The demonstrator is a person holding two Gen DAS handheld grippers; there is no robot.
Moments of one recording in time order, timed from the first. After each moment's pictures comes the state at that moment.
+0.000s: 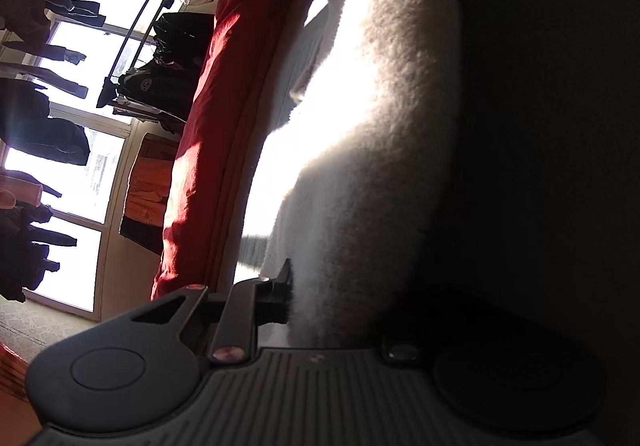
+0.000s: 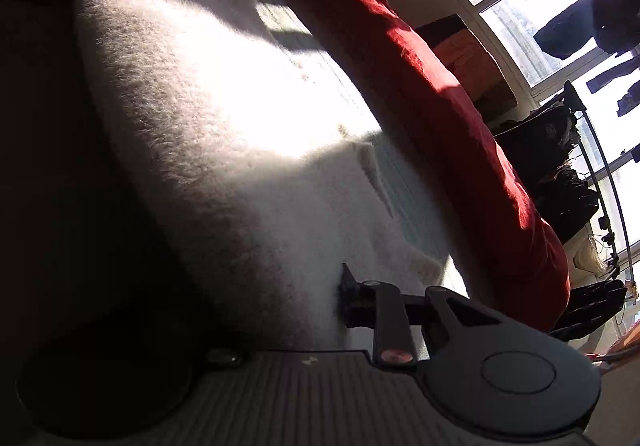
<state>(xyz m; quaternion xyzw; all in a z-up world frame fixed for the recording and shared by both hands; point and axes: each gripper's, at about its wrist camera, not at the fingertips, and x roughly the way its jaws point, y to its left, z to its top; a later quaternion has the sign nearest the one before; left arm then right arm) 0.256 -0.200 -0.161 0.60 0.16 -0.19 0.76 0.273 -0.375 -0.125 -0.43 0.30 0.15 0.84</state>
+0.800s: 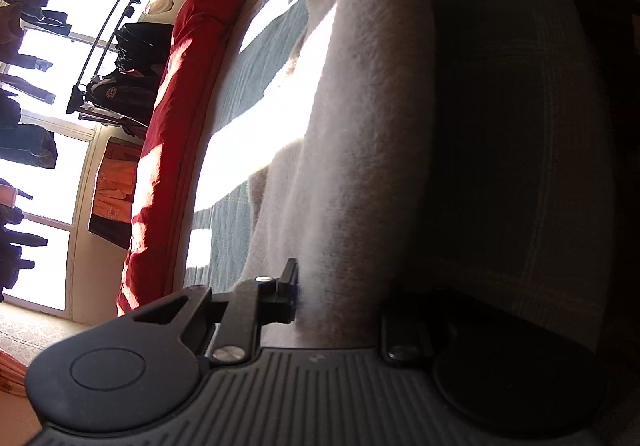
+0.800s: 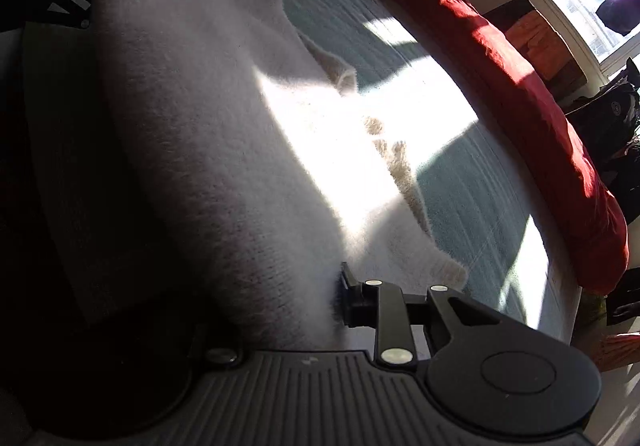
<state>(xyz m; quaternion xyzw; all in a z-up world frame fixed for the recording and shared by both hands) 0.069 -0.161 -0.133 0.60 0.21 -0.25 0.73 0.093 -0.333 -0.084 -0.39 0.41 0.24 0.79</state>
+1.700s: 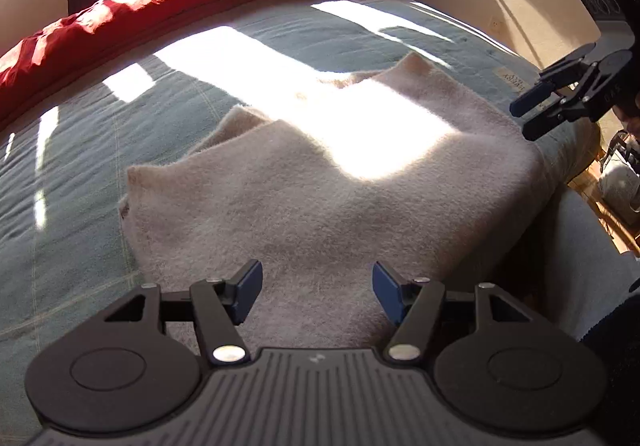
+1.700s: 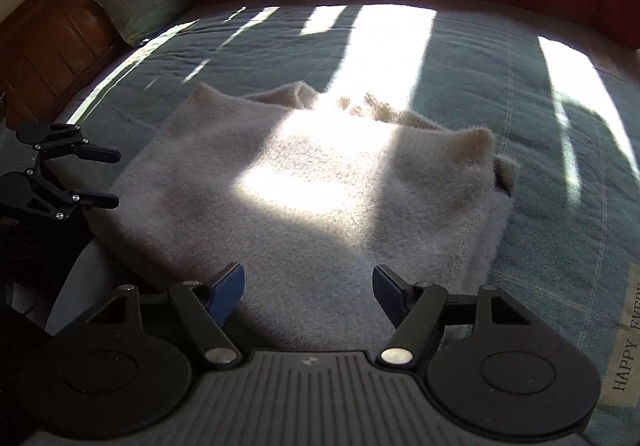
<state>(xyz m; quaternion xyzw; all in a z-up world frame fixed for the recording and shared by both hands) 0.119 -0.093 -0.054 0.13 0.46 -0.28 0.83 0.085 -0.425 -0.034 0.05 0.50 0.24 0.83</state>
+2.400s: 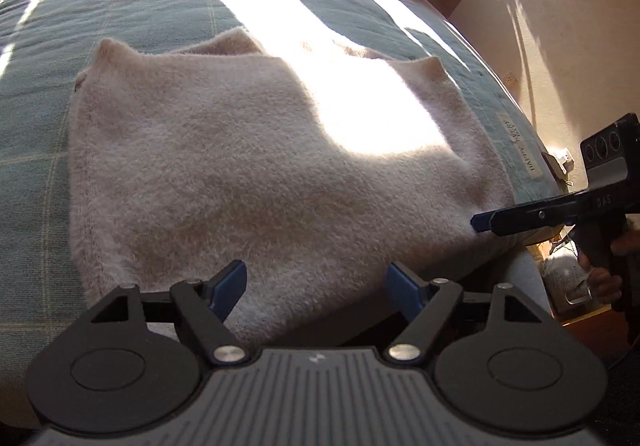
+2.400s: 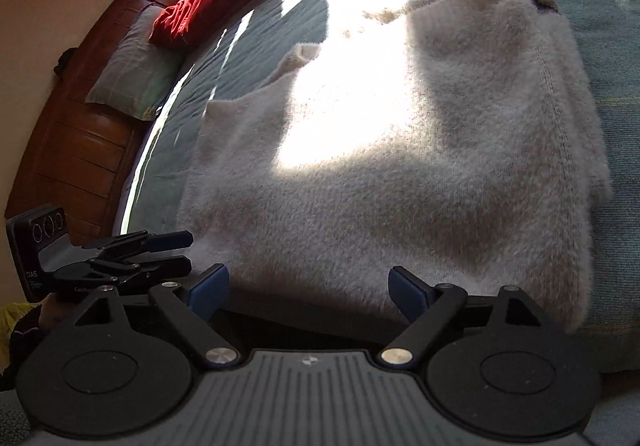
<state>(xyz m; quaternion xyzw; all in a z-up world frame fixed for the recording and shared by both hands) 0.094 -0.086 -0.101 -0.04 0.54 -0.26 0.80 0.074 -0.414 -0.111 0.28 0.54 0.24 0.76</state>
